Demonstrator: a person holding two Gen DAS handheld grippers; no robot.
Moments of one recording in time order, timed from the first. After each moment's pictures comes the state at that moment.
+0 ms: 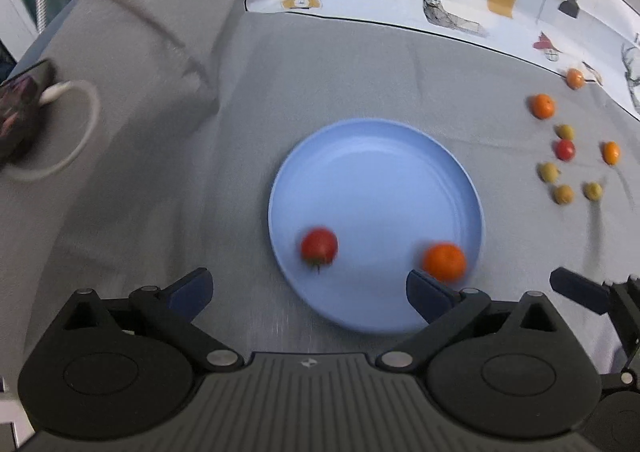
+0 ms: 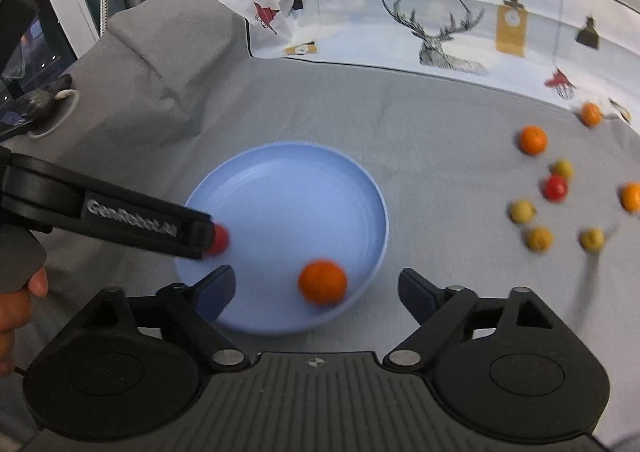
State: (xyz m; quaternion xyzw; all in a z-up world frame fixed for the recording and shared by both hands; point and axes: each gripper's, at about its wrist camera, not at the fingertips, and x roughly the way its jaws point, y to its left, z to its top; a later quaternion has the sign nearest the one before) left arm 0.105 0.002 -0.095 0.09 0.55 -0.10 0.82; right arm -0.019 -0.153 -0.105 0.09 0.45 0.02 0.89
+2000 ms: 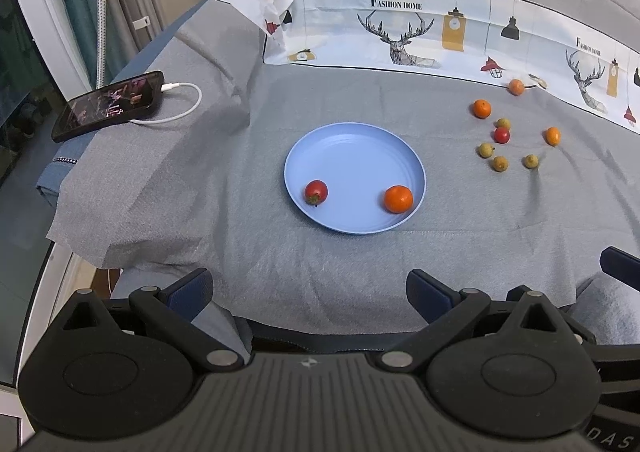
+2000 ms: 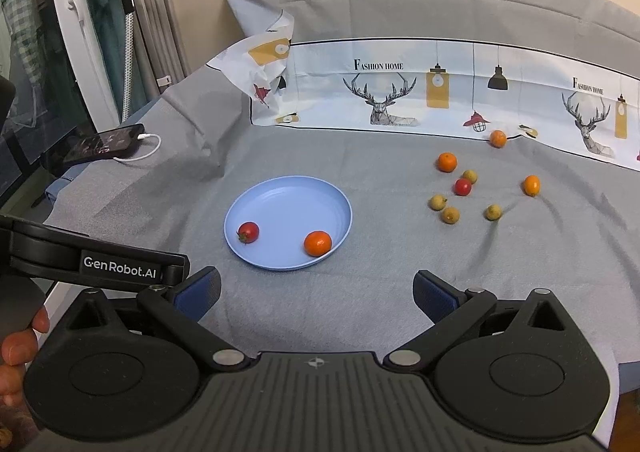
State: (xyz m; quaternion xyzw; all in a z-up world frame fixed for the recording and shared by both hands) left arm -0.067 0.028 -0.018 0.10 0.46 -0.10 0.88; right arm -0.202 -0.128 -0.016 0.09 0.35 -0.04 0.93
